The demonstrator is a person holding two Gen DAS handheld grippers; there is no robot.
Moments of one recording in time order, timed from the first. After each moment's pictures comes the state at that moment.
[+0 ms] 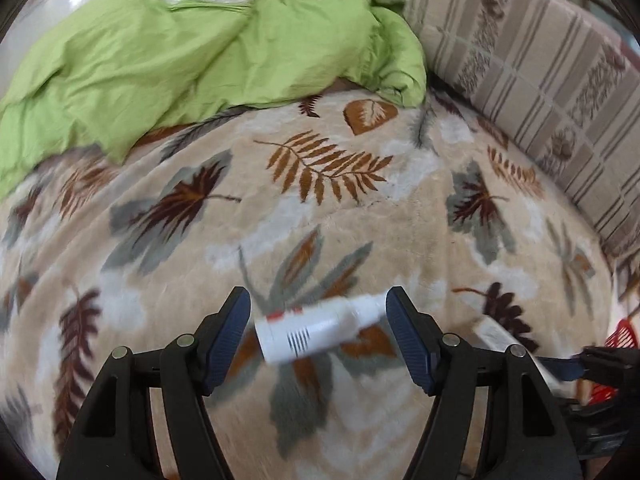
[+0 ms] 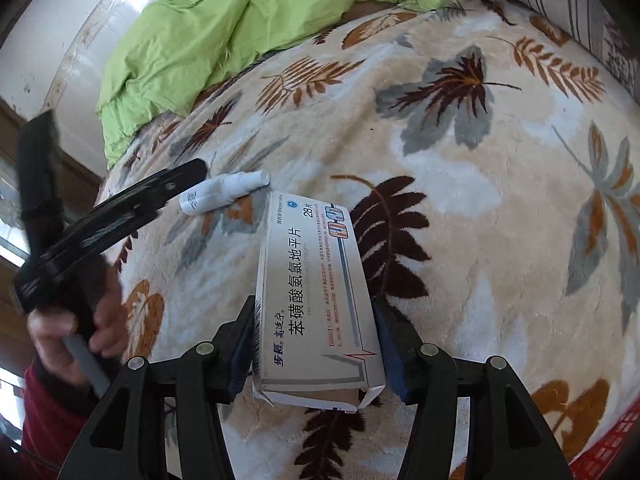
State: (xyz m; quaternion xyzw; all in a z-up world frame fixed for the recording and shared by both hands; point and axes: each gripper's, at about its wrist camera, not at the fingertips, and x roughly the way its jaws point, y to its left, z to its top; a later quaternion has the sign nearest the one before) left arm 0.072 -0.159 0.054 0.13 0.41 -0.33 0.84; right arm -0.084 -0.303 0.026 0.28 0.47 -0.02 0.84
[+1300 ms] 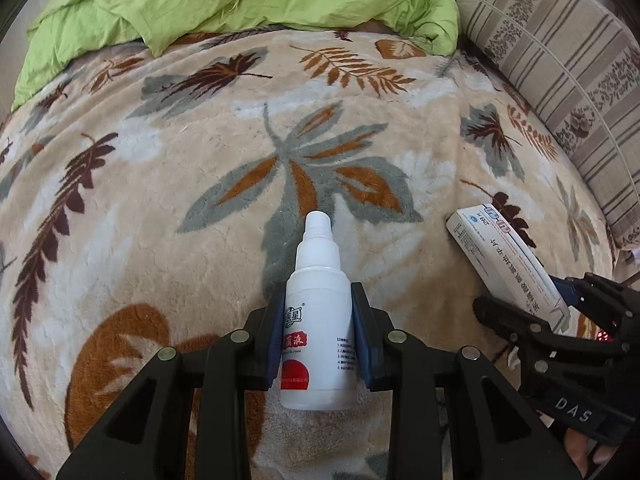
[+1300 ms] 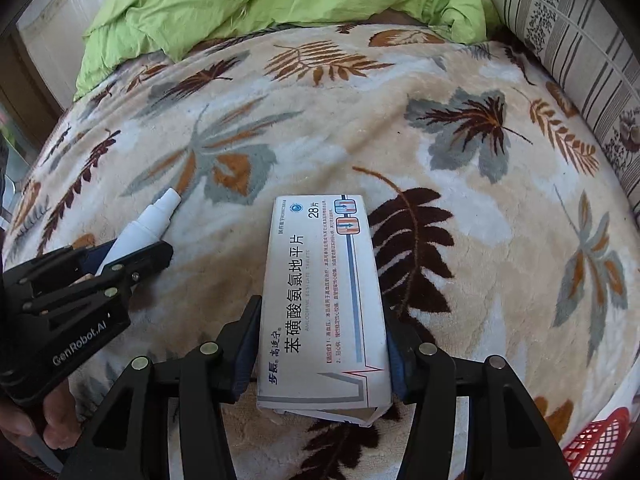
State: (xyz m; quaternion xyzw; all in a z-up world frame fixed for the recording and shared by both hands) left arm 0.005 -0.112 0.013 0.07 0.50 -0.26 0.82; right arm -0.060 -0.251 0.018 0.10 0.52 -0.08 0.85
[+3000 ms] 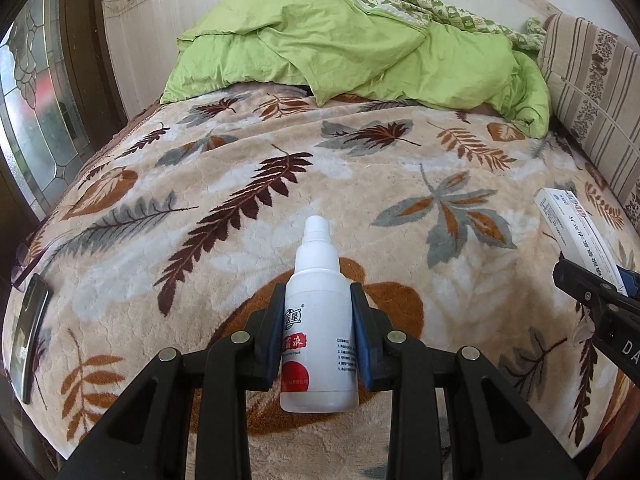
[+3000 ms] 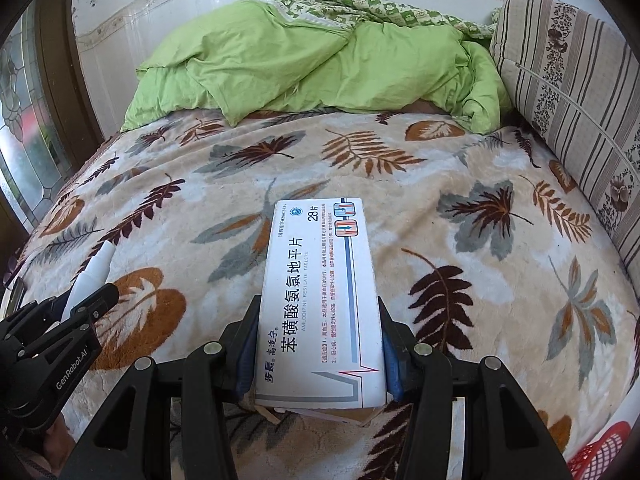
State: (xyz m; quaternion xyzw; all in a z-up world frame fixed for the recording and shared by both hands) left arm -0.058 -0.022 0.051 0.04 0.39 -0.05 0.92; right arm -0.085 -0.200 0.064 0.06 0.39 -0.06 0.92
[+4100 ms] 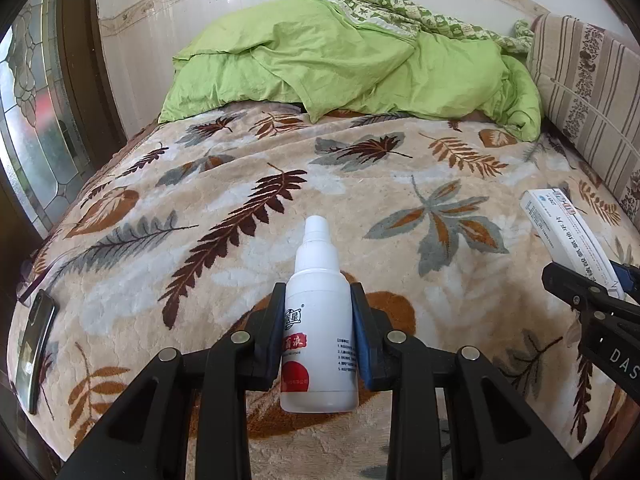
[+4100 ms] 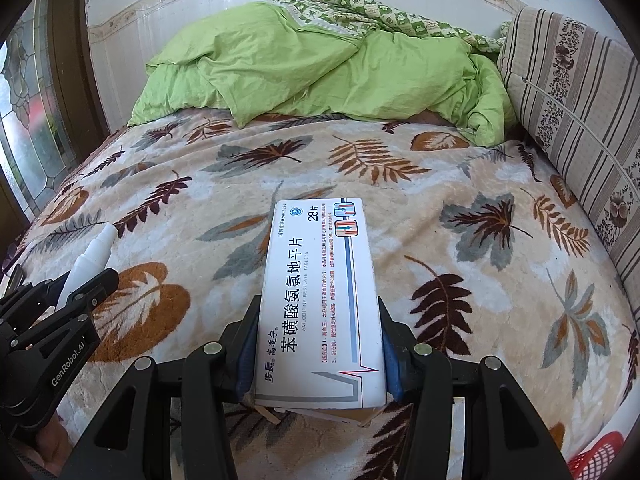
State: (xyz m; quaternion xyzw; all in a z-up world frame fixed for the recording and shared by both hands) left arm -0.065 -0.026 0.059 0.06 0.36 -0.06 0.93; right arm -0.088 -0.193 0.066 0.04 0.38 -0.05 0.92
